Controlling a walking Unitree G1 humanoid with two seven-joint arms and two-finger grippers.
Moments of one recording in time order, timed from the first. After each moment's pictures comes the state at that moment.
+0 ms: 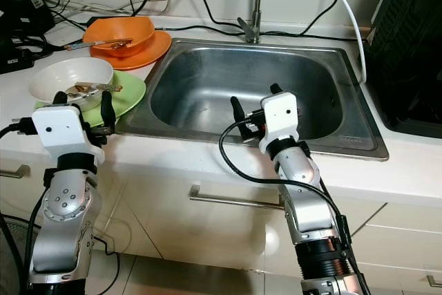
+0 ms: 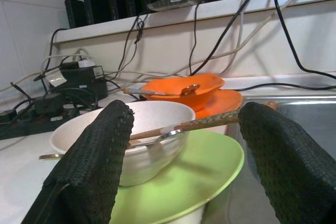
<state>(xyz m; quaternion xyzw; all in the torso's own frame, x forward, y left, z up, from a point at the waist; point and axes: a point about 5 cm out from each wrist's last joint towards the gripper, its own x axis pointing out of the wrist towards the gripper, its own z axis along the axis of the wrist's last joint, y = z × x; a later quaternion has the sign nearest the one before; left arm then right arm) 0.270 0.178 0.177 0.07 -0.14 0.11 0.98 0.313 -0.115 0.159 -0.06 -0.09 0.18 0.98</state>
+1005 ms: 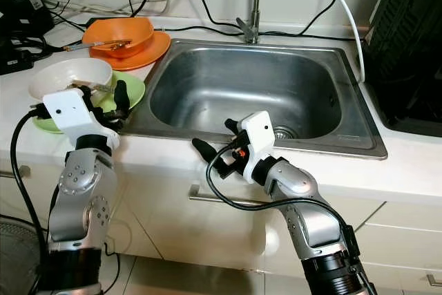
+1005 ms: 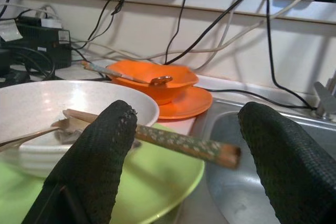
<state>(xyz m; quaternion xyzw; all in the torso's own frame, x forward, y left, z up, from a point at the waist) 0.311 0.172 0.179 -0.06 -0.11 0.09 0.99 0.286 -0.092 0.149 0.03 0.03 0.38 0.92</state>
